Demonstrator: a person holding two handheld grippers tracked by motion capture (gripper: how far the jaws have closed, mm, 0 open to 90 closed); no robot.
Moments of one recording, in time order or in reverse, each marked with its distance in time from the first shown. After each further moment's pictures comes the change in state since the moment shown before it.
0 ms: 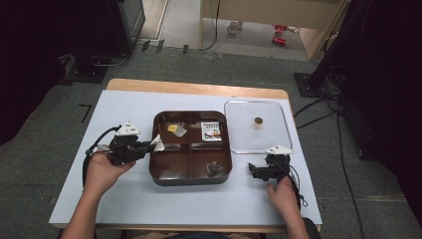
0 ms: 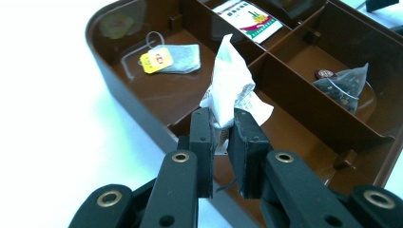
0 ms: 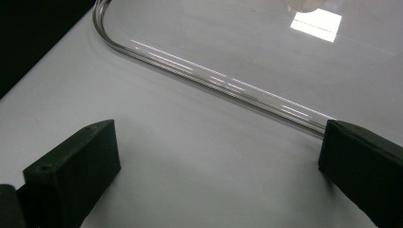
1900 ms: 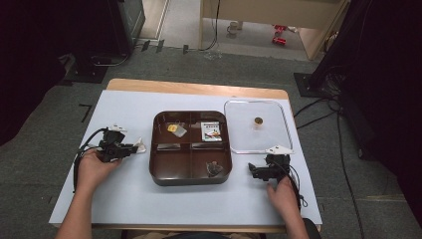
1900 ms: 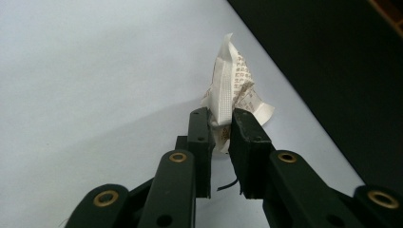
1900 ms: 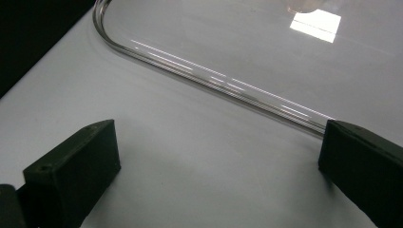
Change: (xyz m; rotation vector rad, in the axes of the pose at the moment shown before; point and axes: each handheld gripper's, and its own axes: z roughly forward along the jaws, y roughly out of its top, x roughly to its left) left arm 0.069 -0.041 0.034 0.185 0.113 -0.169; right arm 0.000 0.000 0.000 -0.001 -0.002 -0.002
